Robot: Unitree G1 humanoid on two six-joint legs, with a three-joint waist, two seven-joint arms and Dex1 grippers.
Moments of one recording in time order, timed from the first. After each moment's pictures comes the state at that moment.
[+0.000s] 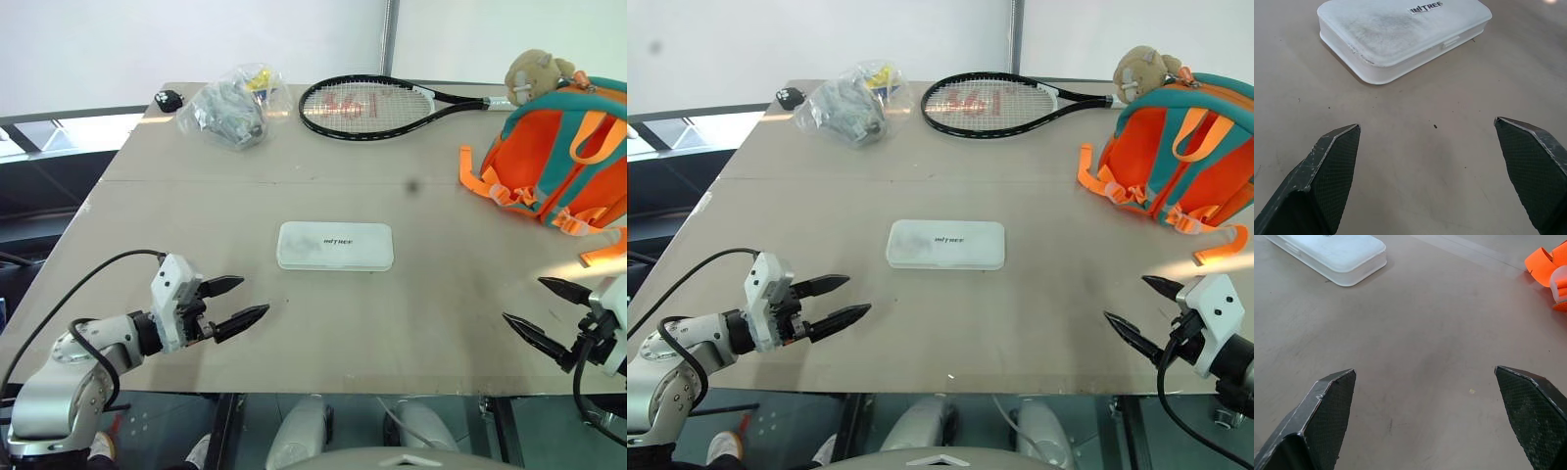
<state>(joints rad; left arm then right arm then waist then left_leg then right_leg) 0.19 0.75 0.34 -0.36 -0.58 0.56 -0.99 0.46 -0.69 -0.54 -0.60 0.52 0.44 0.83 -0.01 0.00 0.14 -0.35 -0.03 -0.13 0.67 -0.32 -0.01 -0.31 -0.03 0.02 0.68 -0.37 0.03</state>
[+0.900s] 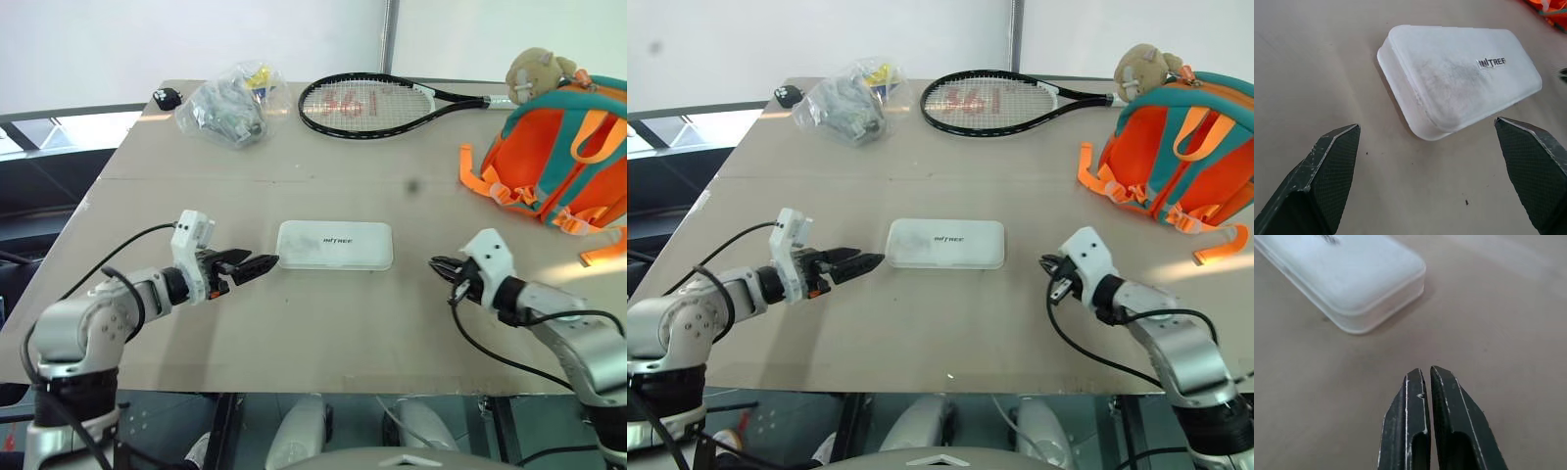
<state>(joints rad) -0.28 0.71 0.32 -0.15 -0.82 1.21 -0.64 -0.13 -0.61 0.12 -0.39 0.28 0.60 0.55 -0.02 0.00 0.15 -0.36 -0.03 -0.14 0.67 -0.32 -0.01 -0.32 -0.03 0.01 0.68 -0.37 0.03</state>
